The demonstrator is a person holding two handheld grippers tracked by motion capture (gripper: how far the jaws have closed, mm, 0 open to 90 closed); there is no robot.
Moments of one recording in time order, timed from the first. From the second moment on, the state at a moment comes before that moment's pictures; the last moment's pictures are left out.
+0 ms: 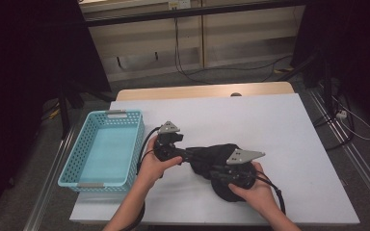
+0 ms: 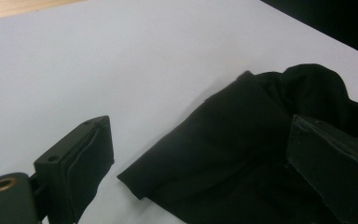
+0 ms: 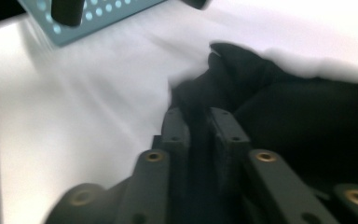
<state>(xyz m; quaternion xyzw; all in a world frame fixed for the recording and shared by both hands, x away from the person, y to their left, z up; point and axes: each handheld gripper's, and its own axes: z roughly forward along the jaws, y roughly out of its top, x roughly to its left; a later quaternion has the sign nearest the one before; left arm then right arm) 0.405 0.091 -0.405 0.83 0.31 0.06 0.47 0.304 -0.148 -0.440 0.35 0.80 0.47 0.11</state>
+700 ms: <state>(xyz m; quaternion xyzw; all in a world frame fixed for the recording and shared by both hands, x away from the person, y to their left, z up) 0.407 0.102 -0.408 0.82 0.32 0.07 0.46 0.350 -0.148 -0.437 0.33 0.84 0.36 0.24</state>
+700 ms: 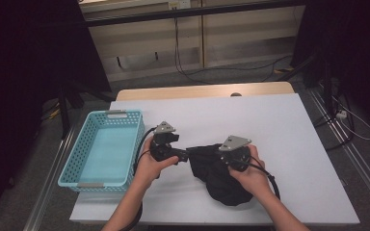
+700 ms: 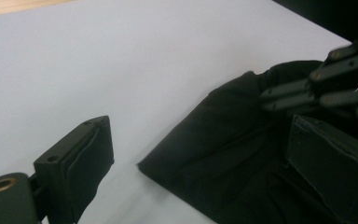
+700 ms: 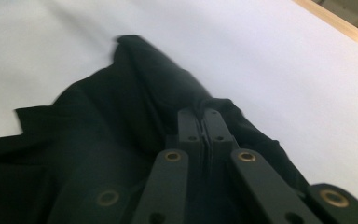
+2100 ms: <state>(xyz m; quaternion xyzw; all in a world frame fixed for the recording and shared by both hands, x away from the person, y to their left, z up) 0.384 0.061 -0.449 0.87 0.27 0.02 0.42 0.339 -0.258 -0.437 0.47 0.75 0.39 0.25</state>
